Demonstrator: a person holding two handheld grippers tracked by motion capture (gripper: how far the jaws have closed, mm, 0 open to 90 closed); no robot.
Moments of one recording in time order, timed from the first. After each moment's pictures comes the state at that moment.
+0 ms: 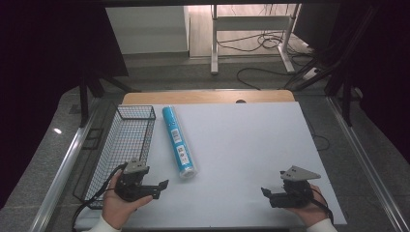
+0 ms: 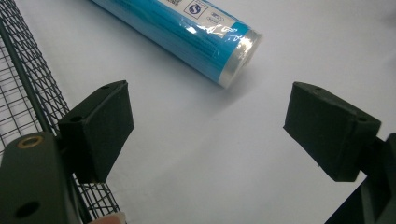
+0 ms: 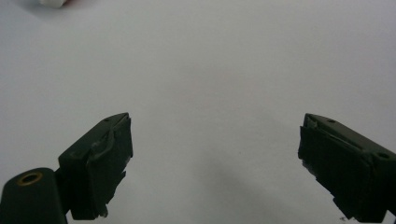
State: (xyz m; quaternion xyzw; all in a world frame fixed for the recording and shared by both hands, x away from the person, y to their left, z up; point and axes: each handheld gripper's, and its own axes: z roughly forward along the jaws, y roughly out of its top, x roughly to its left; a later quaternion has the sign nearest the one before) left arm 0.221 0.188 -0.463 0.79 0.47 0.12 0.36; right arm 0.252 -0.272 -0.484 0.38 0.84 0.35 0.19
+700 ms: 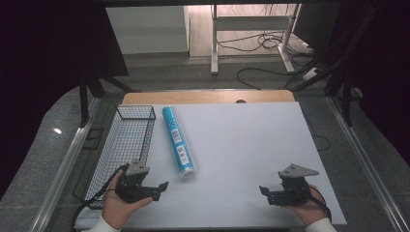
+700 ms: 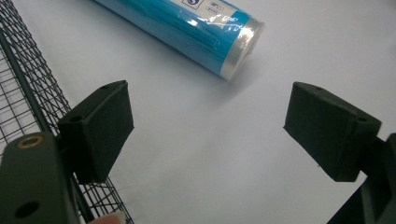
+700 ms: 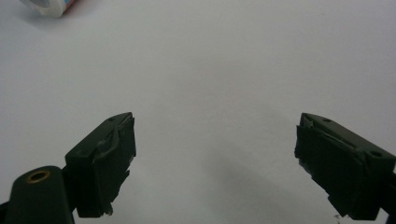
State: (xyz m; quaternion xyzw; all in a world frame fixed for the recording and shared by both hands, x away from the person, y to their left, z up) left arm 0.221 0.188 -0.465 0.81 0.46 0.13 0.35; right arm 0.256 -0.268 -0.483 0.41 0.83 0.35 0.17
